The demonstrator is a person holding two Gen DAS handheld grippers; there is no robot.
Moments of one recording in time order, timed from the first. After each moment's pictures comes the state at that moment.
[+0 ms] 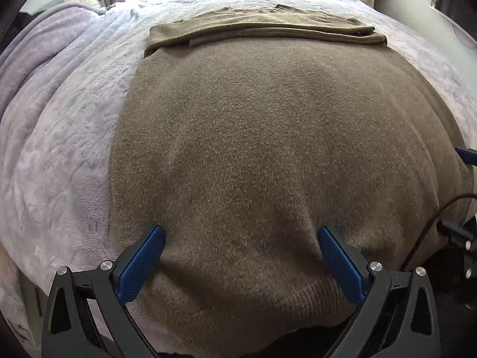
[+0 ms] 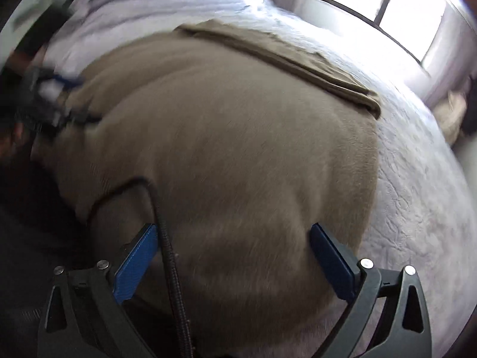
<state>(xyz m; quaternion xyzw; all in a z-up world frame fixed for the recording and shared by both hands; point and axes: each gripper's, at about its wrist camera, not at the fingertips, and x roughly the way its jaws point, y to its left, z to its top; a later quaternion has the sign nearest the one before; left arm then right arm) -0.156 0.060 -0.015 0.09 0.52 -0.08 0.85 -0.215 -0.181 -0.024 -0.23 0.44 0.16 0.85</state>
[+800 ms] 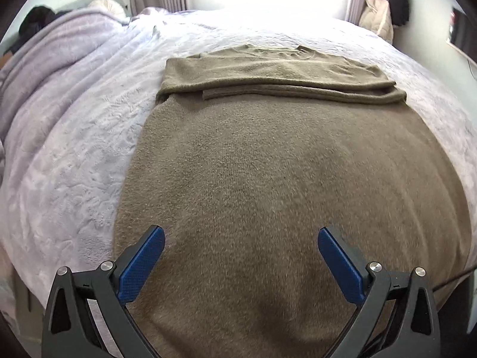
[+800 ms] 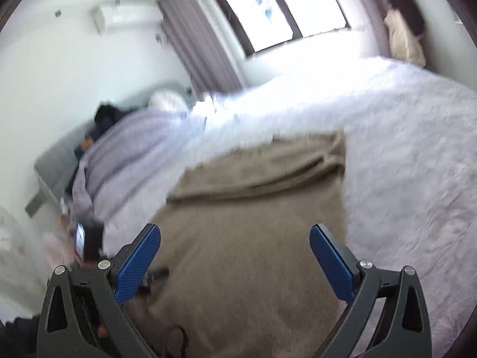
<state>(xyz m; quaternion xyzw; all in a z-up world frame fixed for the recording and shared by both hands) -0.112 0.045 0.010 0.05 0.46 -0.05 0.88 -0.212 -0.275 0.097 0.17 0.24 0.16 0.94</state>
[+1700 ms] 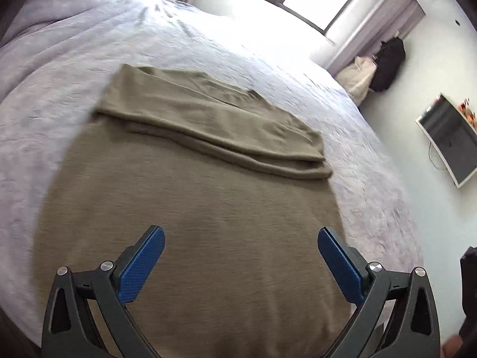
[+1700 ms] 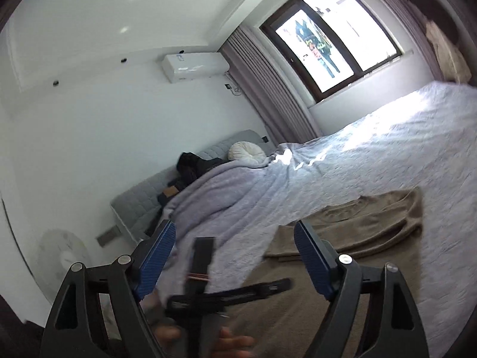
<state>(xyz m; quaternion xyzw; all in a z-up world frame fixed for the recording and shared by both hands) -0.079 -0.001 0.064 -0.16 0.45 -0.14 0.87 -0.222 -0.248 0.175 0.27 0.12 0.33 0.90</state>
